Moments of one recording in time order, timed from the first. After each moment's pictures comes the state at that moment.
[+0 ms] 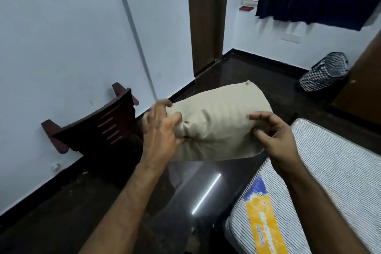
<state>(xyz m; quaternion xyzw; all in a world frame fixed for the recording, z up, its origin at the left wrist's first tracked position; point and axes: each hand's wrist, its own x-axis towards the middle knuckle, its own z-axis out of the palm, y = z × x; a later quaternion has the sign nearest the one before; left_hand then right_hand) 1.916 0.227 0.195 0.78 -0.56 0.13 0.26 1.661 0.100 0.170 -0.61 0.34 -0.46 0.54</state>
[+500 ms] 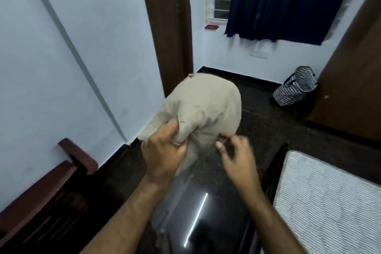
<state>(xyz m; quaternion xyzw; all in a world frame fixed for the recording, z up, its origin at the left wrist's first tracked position) 1.996 -0.076 0.215 0.71 -0.54 0.14 0.43 1.815 -0.131 0.146 -0.70 0.50 -0.43 0.28</state>
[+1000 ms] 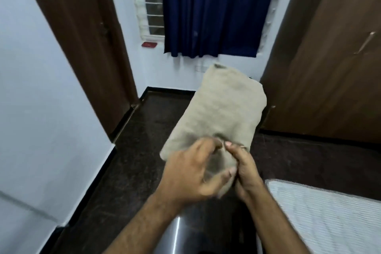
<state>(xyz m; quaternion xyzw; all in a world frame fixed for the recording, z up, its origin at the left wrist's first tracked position) 2.007 -0.391 0.245 0.40 -0.84 -0.06 0.36 1.839 -0.413 0.190 -0.27 0.40 -0.59 0.64</state>
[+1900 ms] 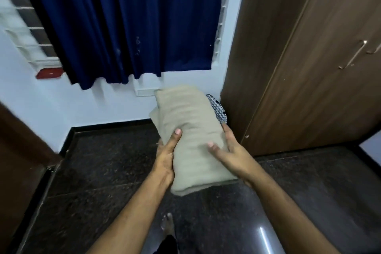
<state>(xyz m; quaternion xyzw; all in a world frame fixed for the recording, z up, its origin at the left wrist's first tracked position) 1.748 -1.088 0.121 0.39 -0.28 -0.76 0.44 1.570 -0.991 0.169 -0.46 0.63 -0.45 0.43</state>
